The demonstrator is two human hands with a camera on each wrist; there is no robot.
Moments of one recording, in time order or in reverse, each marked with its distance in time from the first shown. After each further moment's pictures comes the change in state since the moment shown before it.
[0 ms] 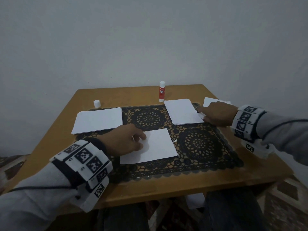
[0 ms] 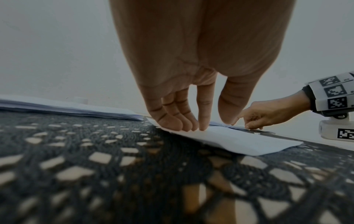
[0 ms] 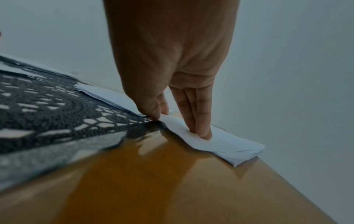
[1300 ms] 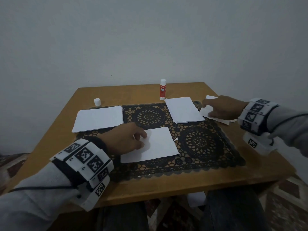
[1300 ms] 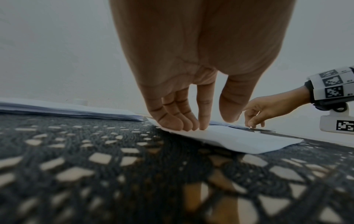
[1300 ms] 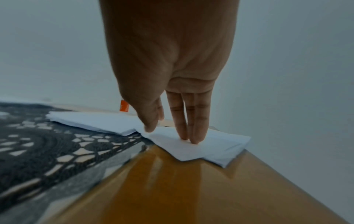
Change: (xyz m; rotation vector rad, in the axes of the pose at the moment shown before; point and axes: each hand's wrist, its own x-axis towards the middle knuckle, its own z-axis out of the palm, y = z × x) left_hand 0.002 0.000 0.001 0.000 0.010 0.000; right_hand 0.001 0.021 -0.004 0.167 0.011 0.020
